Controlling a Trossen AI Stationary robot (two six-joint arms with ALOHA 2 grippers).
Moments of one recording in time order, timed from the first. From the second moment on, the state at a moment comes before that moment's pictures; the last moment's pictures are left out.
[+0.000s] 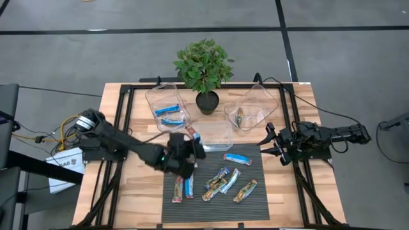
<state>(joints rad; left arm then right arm) -0.39 1.67 1.22 -0.45 -1.03 -1.59 0.10 0.03 0.01 0.04 -0.21 0.09</state>
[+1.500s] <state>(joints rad) -0.07 1.77 1.22 -0.50 -0.54 -1.51 0.10 0.05 0.01 0.03 -0.21 0.09</state>
